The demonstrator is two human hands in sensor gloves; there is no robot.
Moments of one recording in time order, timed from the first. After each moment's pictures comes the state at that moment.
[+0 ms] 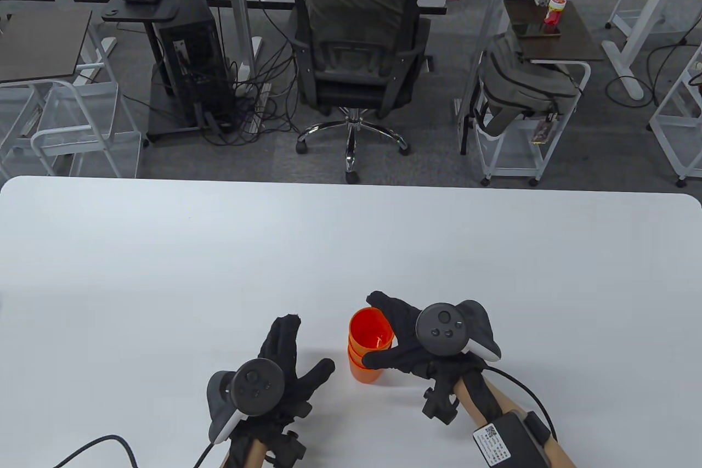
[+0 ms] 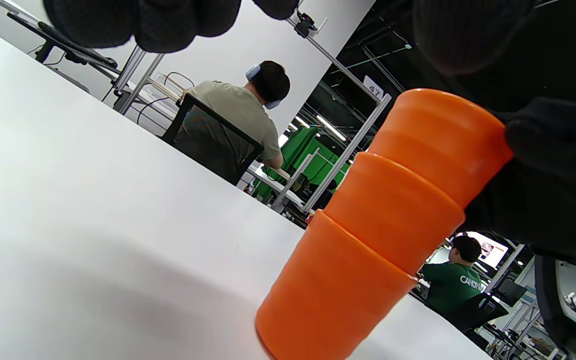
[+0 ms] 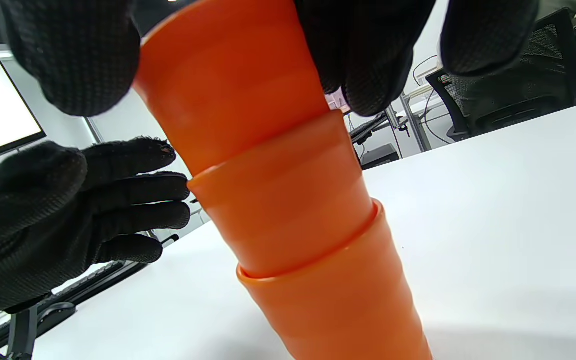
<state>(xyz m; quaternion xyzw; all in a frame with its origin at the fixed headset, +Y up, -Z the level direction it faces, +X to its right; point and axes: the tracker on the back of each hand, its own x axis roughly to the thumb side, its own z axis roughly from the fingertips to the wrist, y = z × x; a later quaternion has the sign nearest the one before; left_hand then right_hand) -0.145 -0.708 -0.260 0.05 -0.10 0.30 0.95 0.118 -0.666 -0.332 0.32 0.04 0.91 0.27</state>
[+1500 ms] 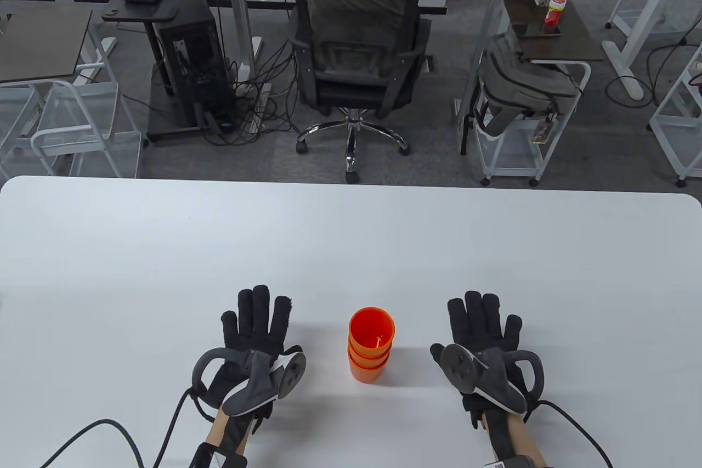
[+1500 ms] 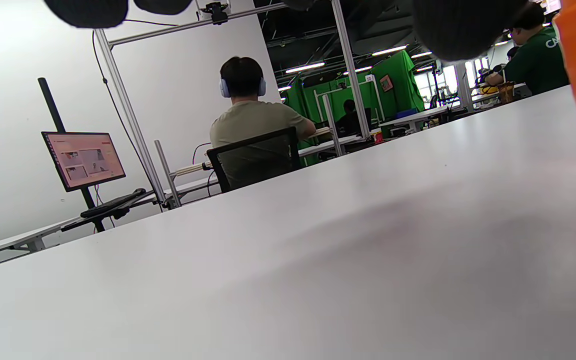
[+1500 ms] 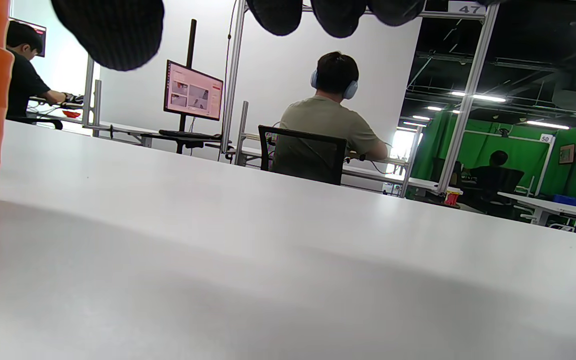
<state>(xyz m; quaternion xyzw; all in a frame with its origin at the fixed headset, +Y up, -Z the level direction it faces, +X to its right) -0.149 -0.728 -0.296 0.08 -0.10 -0.14 0.98 0.183 -0.721 -0.309 0.09 -0.08 0.99 -0.03</state>
